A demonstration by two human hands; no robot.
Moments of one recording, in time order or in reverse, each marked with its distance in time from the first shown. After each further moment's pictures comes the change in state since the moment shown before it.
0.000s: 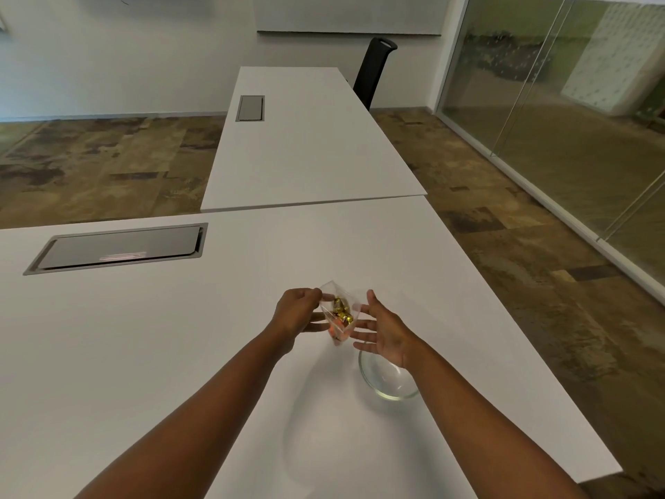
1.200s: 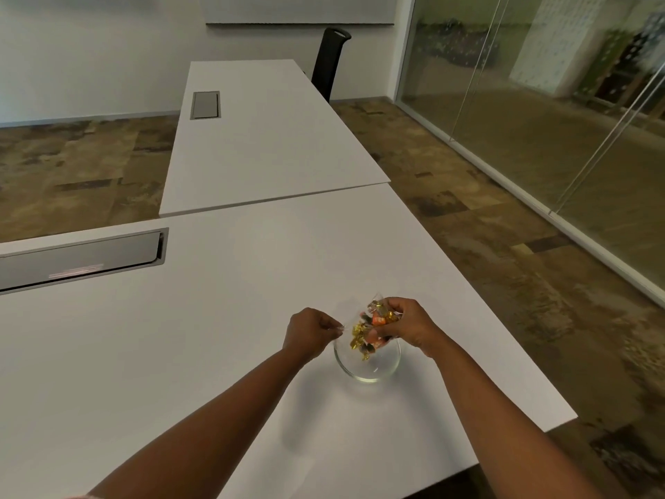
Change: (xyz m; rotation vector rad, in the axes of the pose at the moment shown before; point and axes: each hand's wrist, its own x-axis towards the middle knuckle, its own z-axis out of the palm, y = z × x) left_hand 0.008 -0.050 0.050 0.700 -0.049 0.180; right_hand -0.032 0.016 -0.075 -0.449 0.260 -0.299
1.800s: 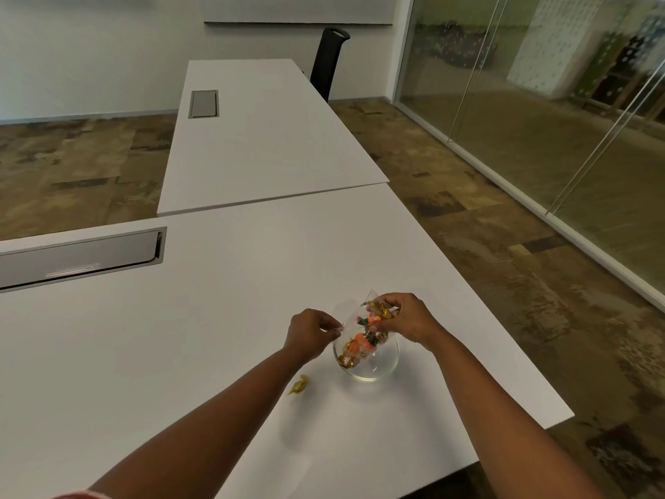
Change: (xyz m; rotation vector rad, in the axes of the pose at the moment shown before) left_hand 0.004 -0.006 0.004 -0.013 0.001 0.048; right_hand 0.000 -0.012 -0.001 -0.189 0.048 -0.049
